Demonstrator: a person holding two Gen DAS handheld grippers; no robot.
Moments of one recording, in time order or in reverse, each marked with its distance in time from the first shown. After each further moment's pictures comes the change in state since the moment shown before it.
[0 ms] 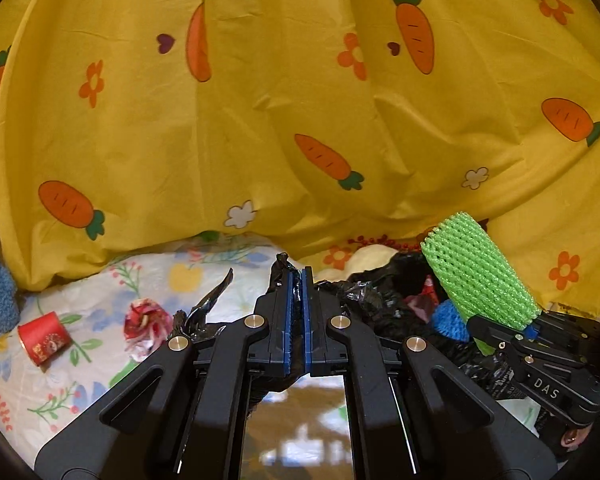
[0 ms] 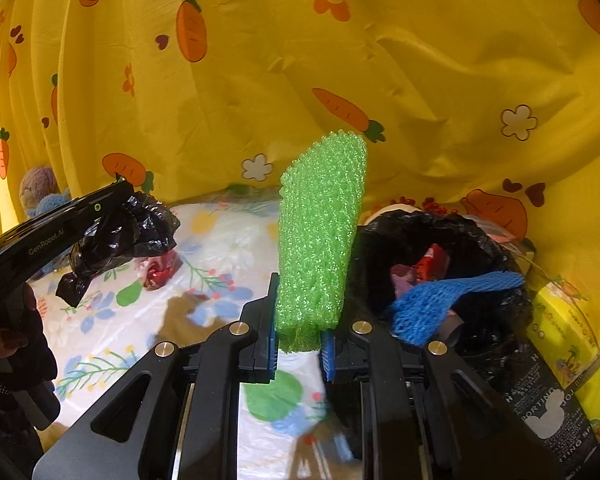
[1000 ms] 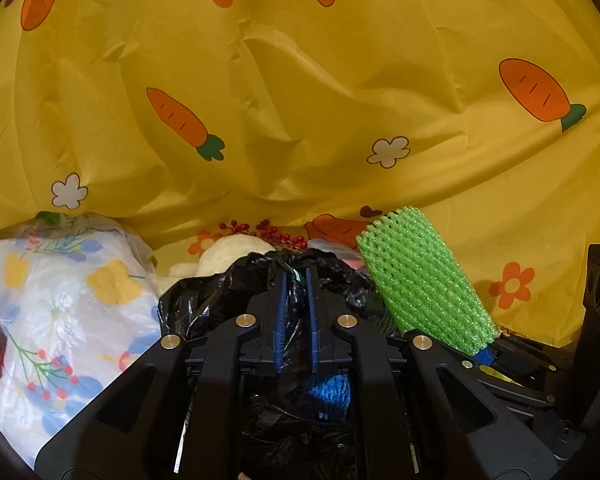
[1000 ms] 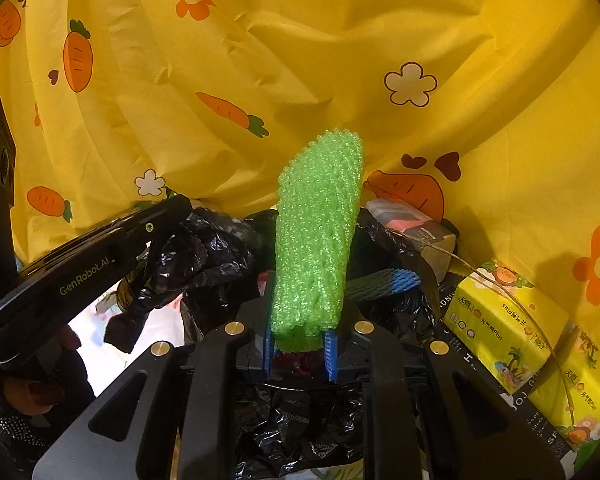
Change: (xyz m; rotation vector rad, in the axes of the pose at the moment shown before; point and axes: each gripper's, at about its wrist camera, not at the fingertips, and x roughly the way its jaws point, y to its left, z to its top) left arm 0.122 -0.125 -0.003 -0.055 0.103 -0.314; right arm 0.018 -0.107 0.003 0.127 0.022 -0.160
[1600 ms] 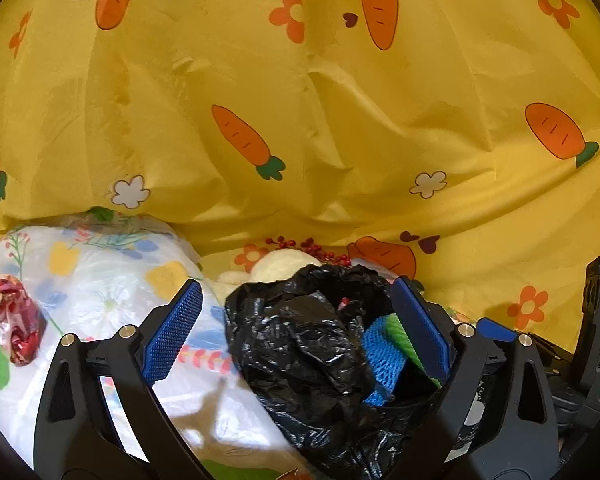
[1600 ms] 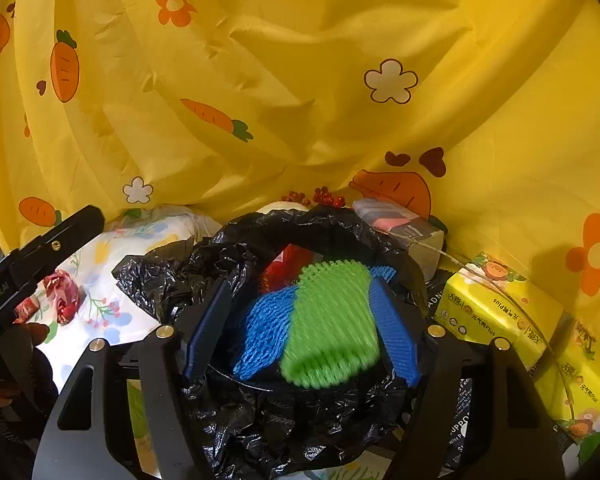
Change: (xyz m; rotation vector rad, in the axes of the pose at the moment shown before) left arm -0.053 0.041 -0.006 -0.071 -0.104 0.134; right arm -0.002 -0.009 -0.001 0.035 -0.022 -0.035
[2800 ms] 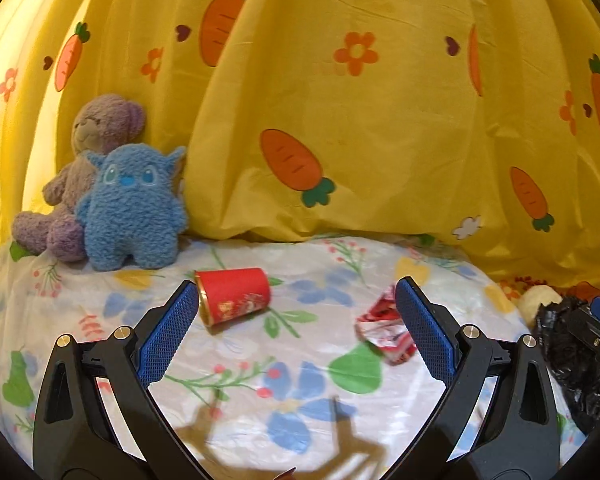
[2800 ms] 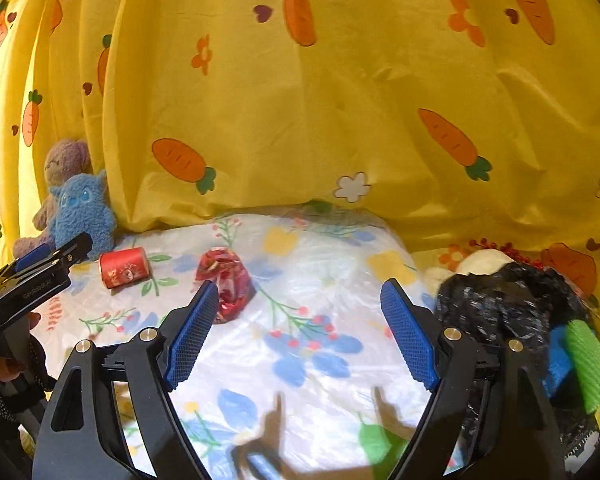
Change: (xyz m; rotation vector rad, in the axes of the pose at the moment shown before) left arm -0.194 0.262 -0.022 -0.168 -0.124 0.712; right arm 0.006 0.263 -0.019 -0.317 -0.041 0.327
